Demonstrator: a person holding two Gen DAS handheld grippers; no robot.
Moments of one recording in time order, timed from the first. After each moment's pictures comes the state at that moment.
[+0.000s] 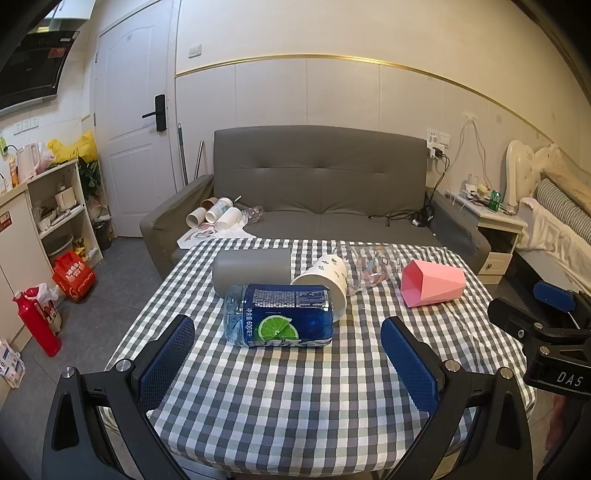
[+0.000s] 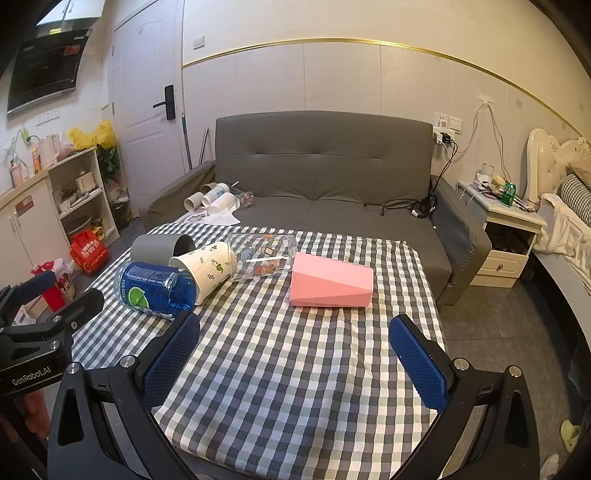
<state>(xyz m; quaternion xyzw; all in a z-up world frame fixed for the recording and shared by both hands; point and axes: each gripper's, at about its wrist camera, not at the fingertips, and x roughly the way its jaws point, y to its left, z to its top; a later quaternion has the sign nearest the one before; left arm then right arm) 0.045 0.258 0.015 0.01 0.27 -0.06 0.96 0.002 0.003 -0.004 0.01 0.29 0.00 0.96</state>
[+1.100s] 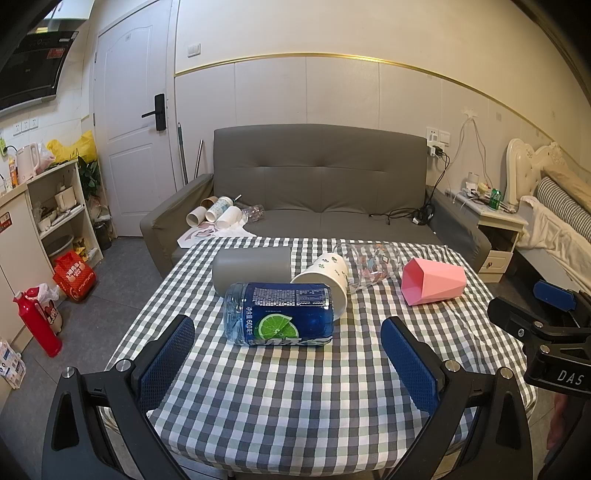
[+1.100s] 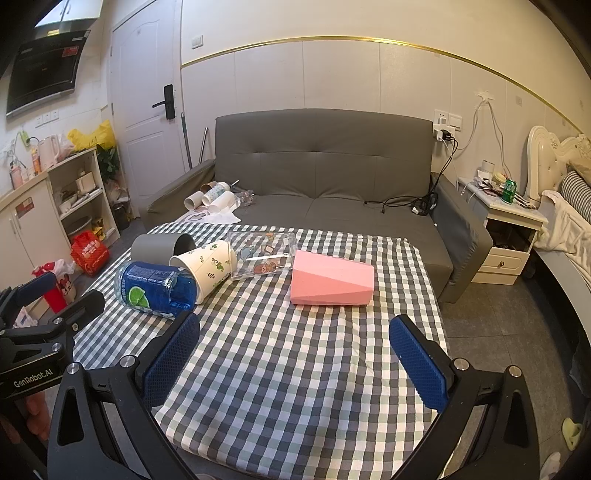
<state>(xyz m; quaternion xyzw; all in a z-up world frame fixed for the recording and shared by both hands) 0.045 0.257 0.015 0.01 0.27 -0.06 0.96 0.003 0.004 -0.007 0.01 0.29 0.00 0.96</state>
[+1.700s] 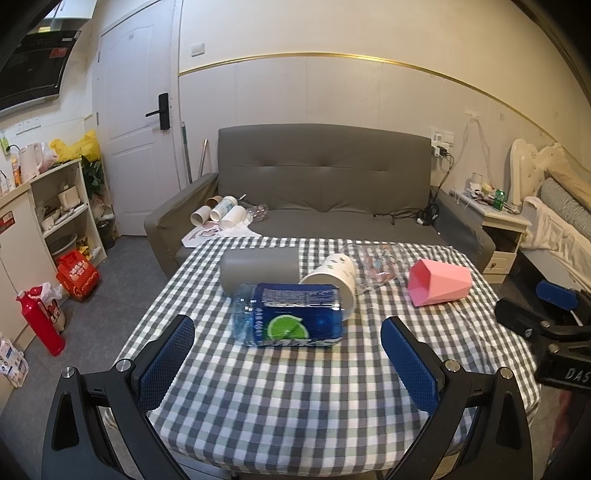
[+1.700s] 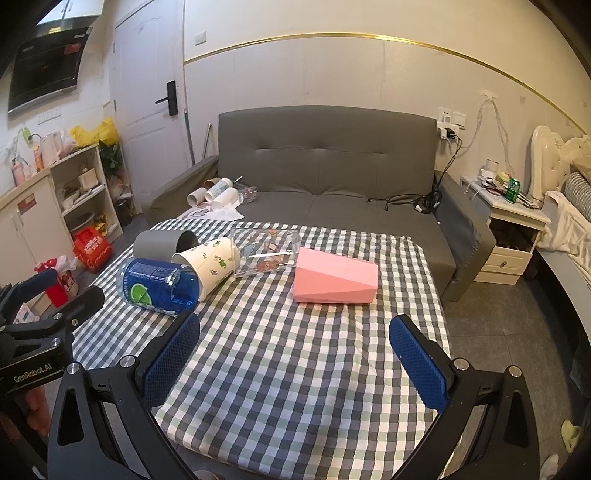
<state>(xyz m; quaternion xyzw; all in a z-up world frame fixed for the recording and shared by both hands) 0.047 0.268 0.012 0.01 0.28 -0.05 0.96 0.006 0.004 -0.006 0.01 0.30 0.01 0.95</state>
